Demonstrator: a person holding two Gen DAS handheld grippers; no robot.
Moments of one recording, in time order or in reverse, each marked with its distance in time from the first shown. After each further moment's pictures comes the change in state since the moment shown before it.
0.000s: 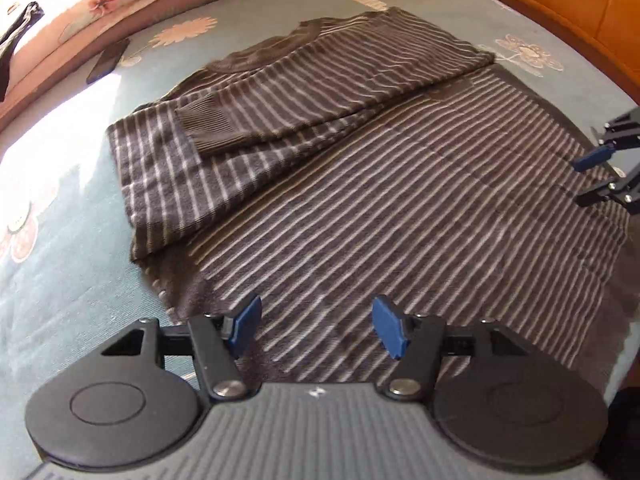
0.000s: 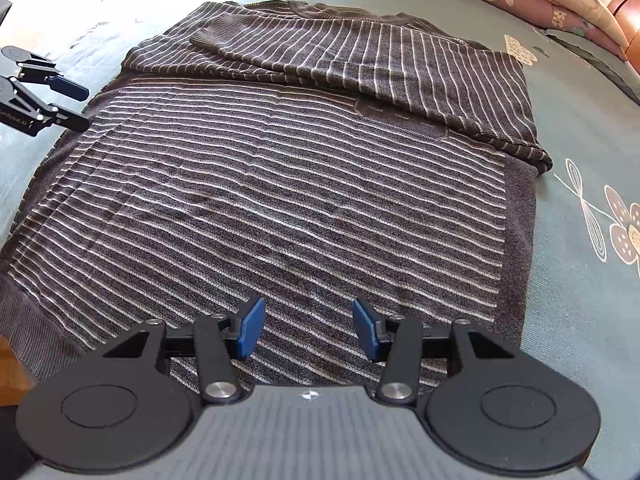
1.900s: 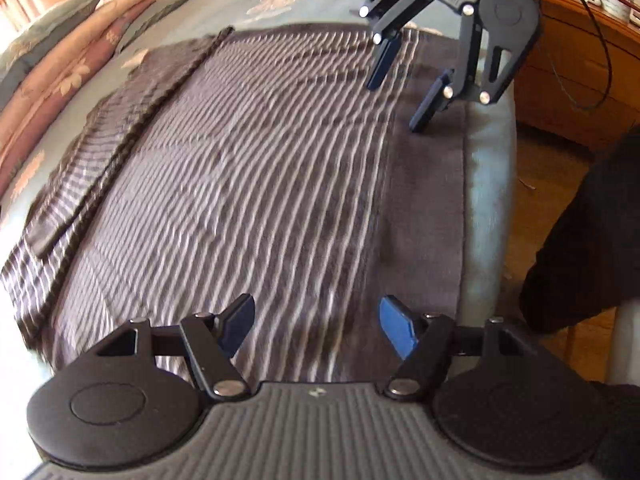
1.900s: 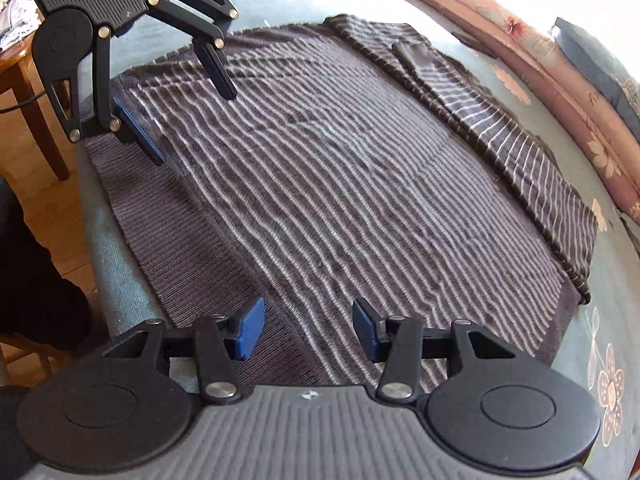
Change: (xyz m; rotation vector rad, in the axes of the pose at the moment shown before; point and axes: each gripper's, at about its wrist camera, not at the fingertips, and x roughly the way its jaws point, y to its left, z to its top) left arm -0.016 -0.135 -0.099 0.495 -0.012 -0.102; right arm -0.018 0.095 -0.078 -0.592 -0.048 -0.003
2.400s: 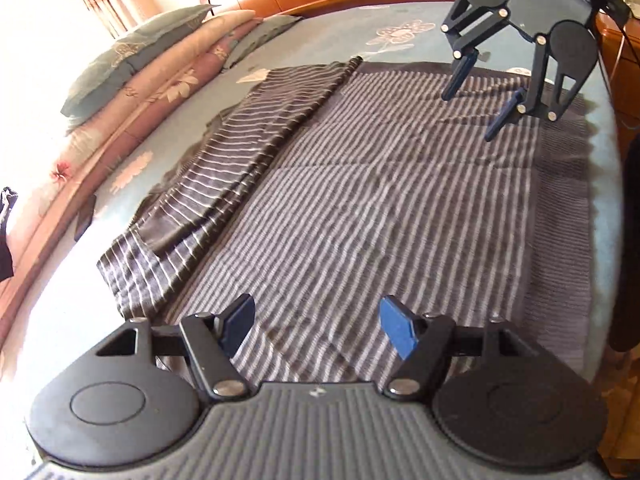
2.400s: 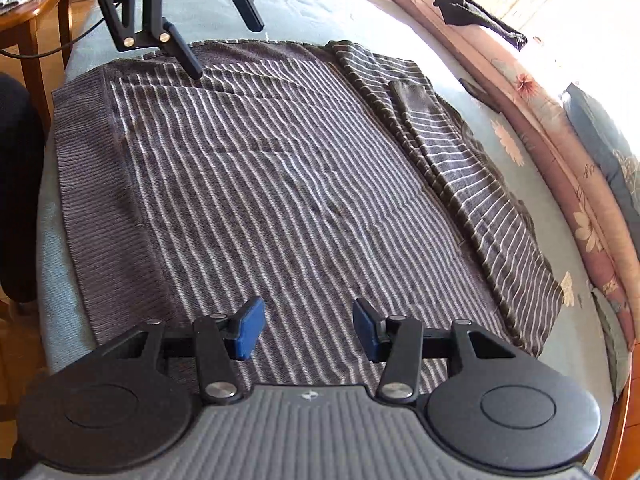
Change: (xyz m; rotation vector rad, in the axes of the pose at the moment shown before) left arm -0.016 0.069 0.017 -0.065 -0.182 0.305; right arm 0.003 -0.038 0.024 -0.220 -0.116 -0.117
